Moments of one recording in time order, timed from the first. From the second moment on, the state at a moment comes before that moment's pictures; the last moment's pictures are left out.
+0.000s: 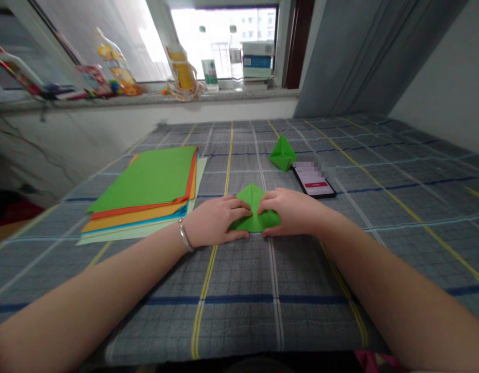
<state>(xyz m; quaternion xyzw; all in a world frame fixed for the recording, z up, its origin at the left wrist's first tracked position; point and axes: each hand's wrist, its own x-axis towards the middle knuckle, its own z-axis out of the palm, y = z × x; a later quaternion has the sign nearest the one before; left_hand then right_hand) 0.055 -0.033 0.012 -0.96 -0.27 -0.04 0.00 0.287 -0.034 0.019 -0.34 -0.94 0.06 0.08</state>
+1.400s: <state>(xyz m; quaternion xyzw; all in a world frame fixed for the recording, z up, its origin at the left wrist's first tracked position) 0.054 -0.020 0.002 -0.92 -0.38 -0.06 0.12 0.275 -0.036 0.014 -0.48 -0.87 -0.04 0.05</state>
